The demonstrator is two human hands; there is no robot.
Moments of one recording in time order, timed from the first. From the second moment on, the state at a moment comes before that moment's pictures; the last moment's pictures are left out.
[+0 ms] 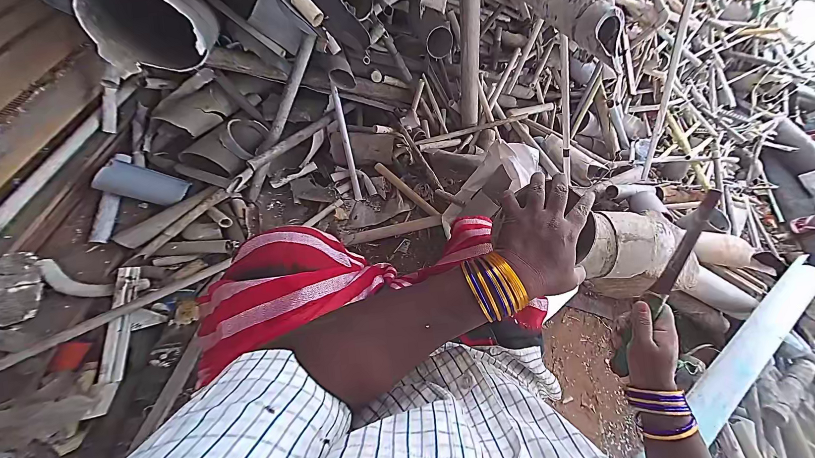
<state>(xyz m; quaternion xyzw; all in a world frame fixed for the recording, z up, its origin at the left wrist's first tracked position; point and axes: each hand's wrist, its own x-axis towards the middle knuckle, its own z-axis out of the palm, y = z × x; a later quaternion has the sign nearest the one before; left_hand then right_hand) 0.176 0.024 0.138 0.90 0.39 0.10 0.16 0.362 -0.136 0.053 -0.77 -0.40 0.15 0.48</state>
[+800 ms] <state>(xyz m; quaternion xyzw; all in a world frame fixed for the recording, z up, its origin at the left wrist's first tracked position) 0.179 0.023 0.140 0.91 0.37 0.10 0.15 0.354 -0.149 0.035 -0.79 -0.42 0.27 0.36</state>
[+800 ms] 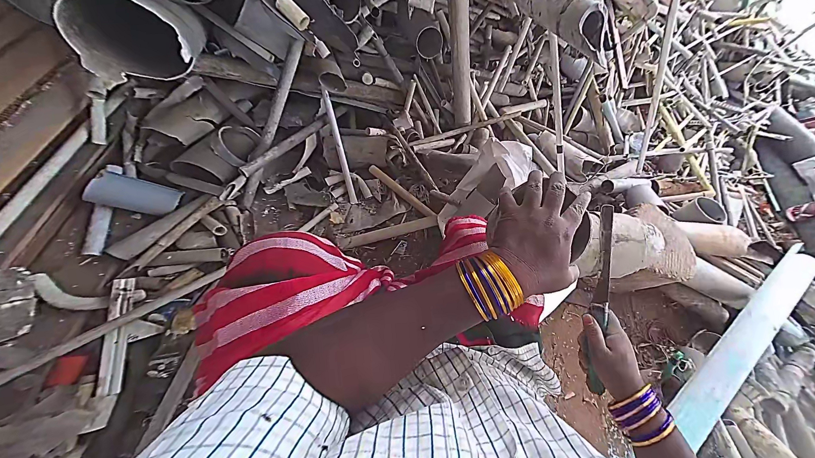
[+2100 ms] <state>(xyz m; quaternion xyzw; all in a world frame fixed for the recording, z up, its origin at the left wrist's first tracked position) 0.191 0.003 0.140 0.94 0.31 0.08 0.14 0.361 -0.143 0.054 -0.73 -0.21 0.15 0.63</state>
